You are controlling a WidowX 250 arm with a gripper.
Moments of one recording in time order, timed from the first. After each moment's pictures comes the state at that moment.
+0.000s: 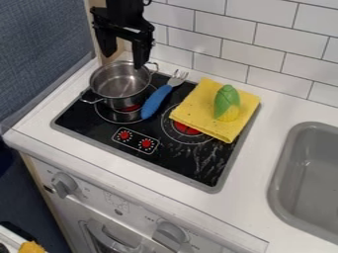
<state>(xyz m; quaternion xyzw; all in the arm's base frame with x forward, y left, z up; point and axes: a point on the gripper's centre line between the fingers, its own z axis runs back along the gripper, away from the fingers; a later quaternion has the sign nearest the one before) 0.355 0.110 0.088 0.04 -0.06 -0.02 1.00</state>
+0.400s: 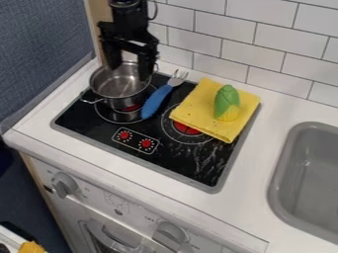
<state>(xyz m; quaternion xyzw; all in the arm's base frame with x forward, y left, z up) 0.358 0.093 0.068 0.02 -0.03 -0.04 1.00</state>
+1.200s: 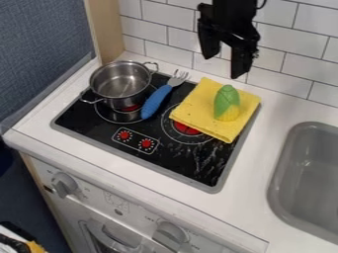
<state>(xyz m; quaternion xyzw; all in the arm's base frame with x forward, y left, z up) 0.378 -0.042 0.106 0.00 -0.10 -0.24 0.97</state>
